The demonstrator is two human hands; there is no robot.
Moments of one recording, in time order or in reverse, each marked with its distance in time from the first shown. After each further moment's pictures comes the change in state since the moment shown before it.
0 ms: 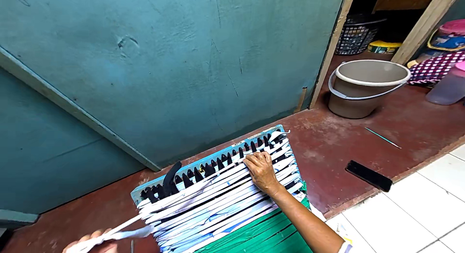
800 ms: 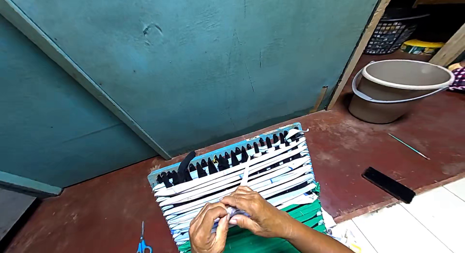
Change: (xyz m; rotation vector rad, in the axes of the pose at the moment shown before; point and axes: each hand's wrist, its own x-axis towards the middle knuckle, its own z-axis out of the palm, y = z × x) left_hand -0.106 -0.077 0.093 0.901 -0.752 0.356; right_hand 0.019 -0.110 -0.064 0.964 -0.368 -0.201
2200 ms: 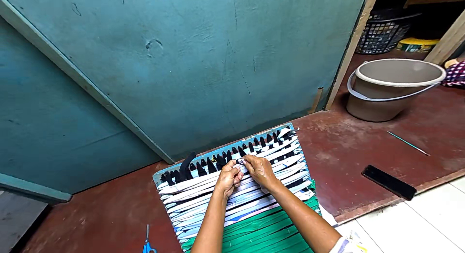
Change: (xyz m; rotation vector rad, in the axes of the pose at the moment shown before) left_hand 0.063 -0.068 0.089 -0.740 -0.311 -1.198; right_hand -0.004 0.087 -0.029 -0.440 0.195 0.598
